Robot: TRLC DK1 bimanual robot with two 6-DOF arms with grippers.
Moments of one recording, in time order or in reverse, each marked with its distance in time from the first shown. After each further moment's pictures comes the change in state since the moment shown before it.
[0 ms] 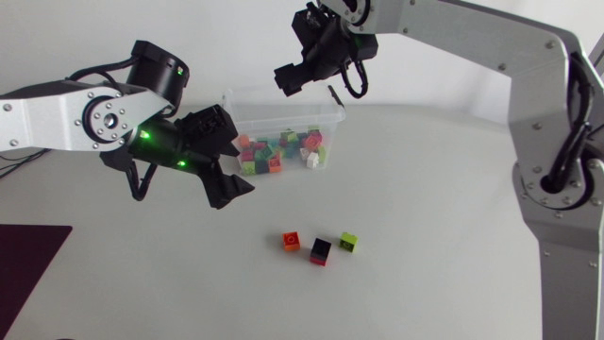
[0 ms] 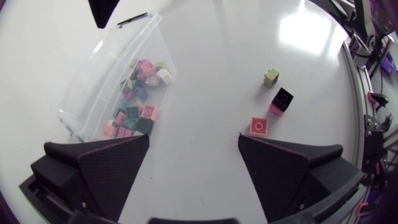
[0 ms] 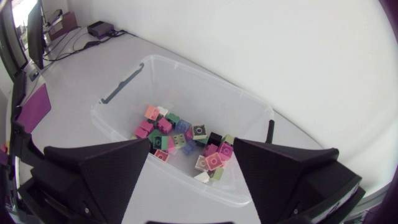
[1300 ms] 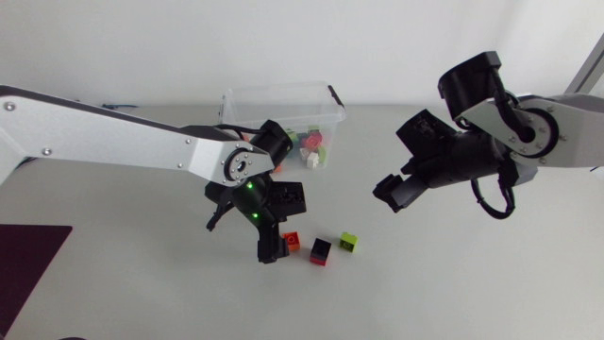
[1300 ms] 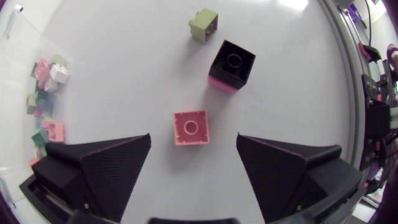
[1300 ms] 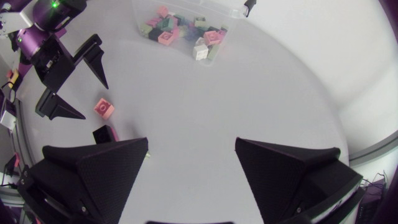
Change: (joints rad) left arm -0.256 0.400 0.145 -0.156 -0.085 0.077; right arm -0.185 -0.807 -1.271 0.259 -0.097 -0.194
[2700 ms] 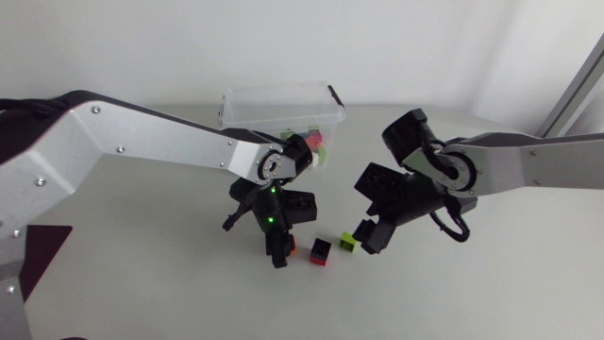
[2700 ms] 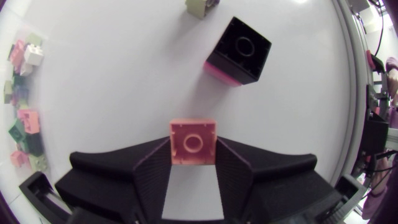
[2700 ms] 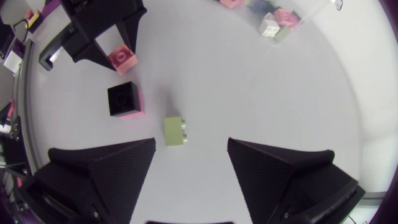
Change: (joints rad) left arm -0.037 0.146 0.152 -0.178 -0.066 -0.091; right arm 0.123 0.198 -0.058 0.042 -0.034 -0.164
